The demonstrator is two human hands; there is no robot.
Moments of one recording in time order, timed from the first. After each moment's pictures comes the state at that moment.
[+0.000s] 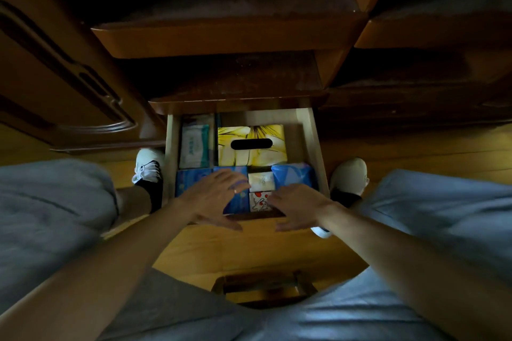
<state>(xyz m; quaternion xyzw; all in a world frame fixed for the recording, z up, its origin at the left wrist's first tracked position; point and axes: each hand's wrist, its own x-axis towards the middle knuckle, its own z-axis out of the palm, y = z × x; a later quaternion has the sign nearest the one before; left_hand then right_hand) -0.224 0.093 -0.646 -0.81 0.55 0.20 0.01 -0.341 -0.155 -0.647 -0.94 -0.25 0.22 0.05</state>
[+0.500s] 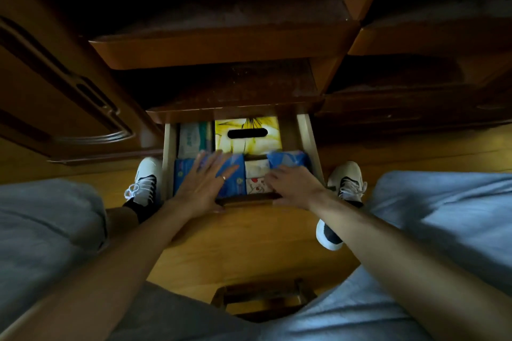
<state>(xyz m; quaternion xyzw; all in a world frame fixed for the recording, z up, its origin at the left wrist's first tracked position) -0.200 0.089 -0.636 -0.88 0.46 0.11 0.09 -0.300 -0.158 -0.639 -0.97 -0.18 0.15 -0.08</state>
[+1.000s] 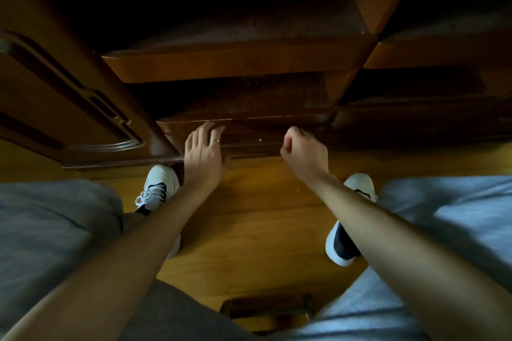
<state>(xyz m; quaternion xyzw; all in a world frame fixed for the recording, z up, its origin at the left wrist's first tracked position) -0.145 0.057 -0.616 -0.95 0.25 -0.08 -0.14 -0.230 -0.171 -0.607 -0.97 0.15 -0.09 0.19</state>
